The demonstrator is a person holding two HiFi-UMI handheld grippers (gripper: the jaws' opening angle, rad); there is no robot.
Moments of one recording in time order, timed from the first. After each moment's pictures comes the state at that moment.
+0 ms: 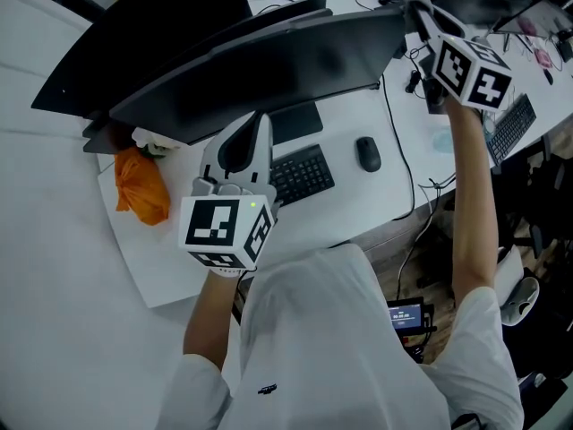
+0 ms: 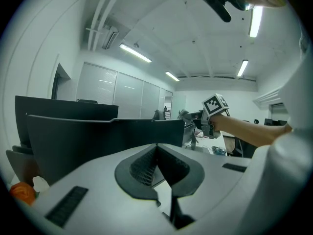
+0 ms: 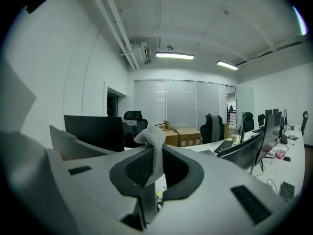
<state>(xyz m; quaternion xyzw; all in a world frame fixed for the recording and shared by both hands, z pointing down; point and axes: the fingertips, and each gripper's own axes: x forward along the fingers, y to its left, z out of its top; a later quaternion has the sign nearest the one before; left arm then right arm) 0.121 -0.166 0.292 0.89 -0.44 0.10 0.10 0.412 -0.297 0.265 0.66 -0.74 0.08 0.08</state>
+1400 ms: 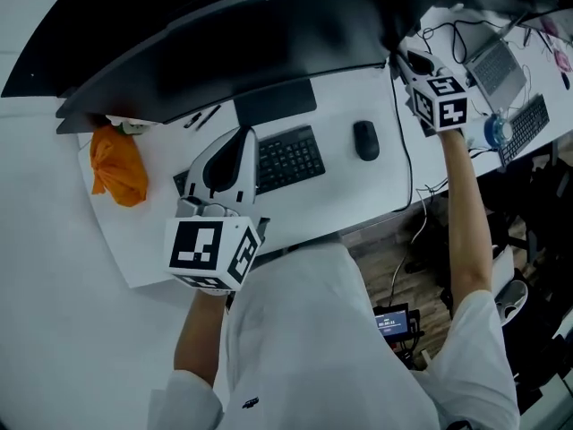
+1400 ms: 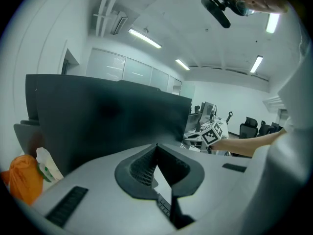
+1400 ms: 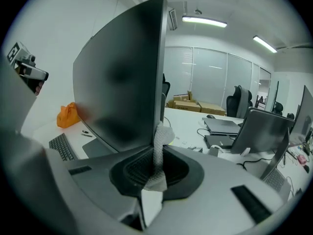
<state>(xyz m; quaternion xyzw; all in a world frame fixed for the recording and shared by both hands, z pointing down) 0.121 -0.147 0.365 0.85 -0.47 0.15 0.17 0.411 -0.279 0.519 0.52 -0.81 0.13 0.25</state>
